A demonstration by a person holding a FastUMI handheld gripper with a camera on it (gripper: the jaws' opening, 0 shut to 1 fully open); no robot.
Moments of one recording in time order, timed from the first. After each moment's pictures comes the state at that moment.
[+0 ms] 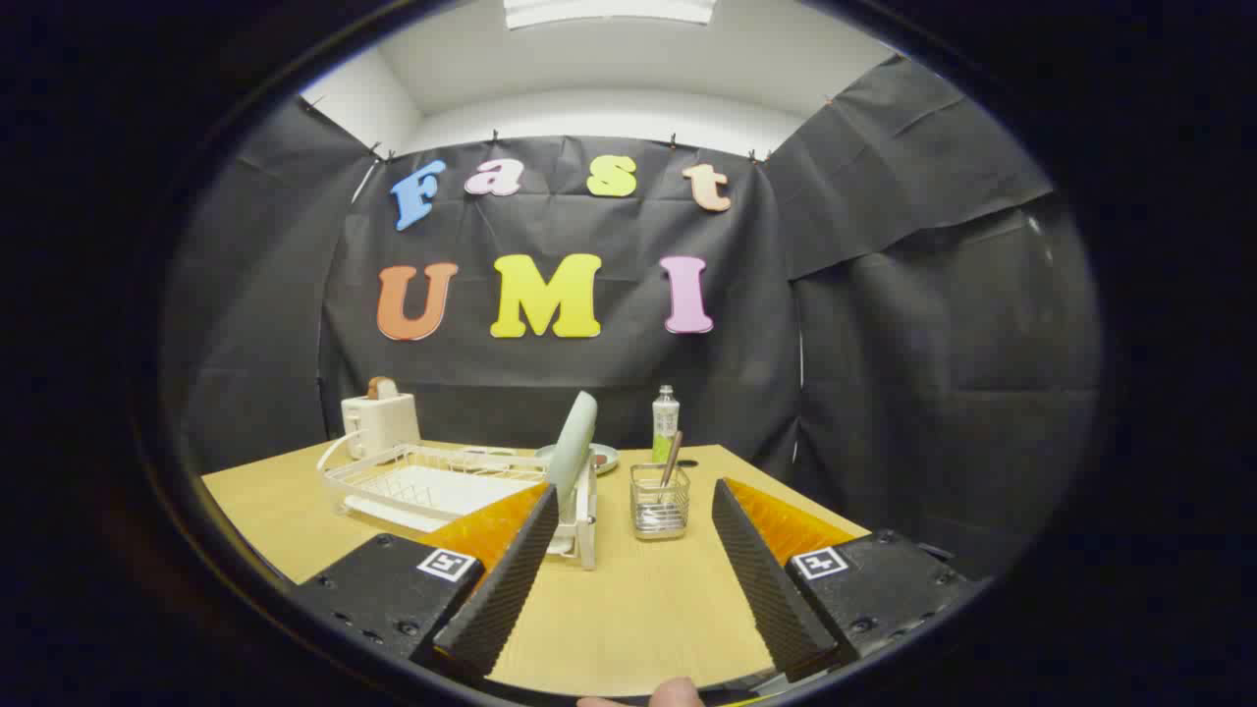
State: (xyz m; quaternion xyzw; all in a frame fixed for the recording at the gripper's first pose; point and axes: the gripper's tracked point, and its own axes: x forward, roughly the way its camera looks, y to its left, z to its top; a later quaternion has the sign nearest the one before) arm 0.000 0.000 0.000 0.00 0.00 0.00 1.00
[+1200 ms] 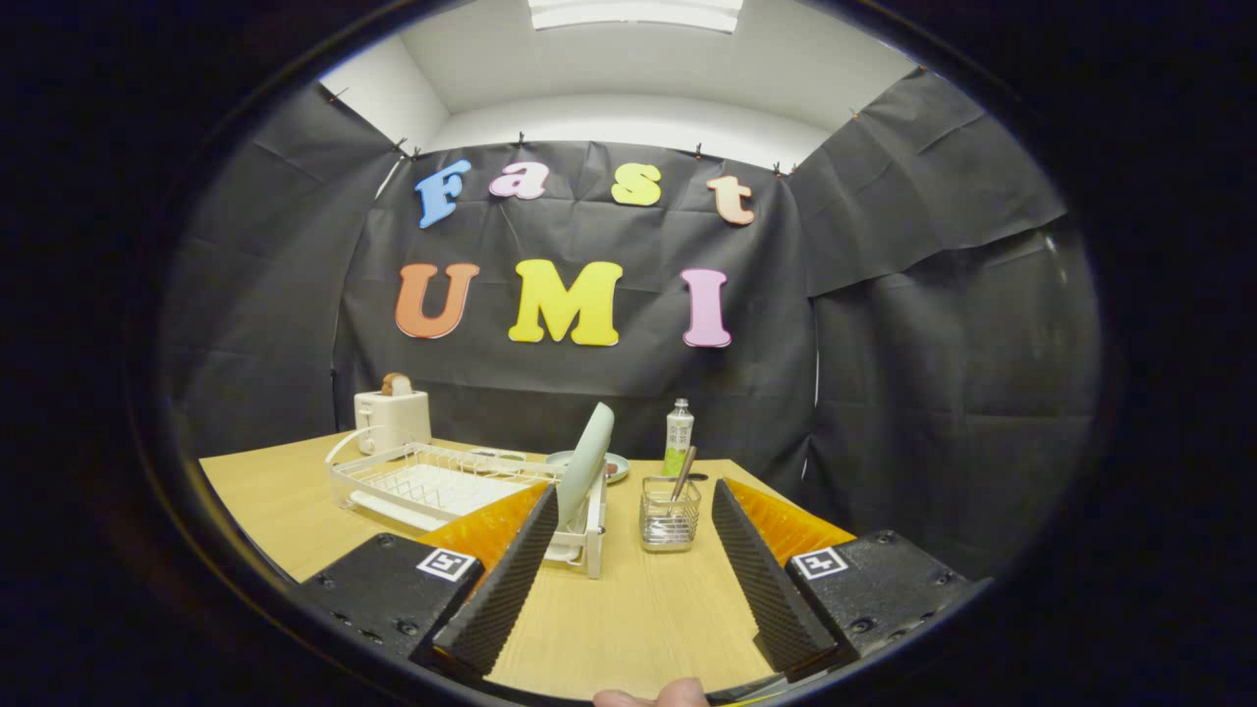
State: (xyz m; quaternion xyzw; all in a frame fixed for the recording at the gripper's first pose) arm 0.008 0.011 0.012 -0.03 0.00 0.03 1.00
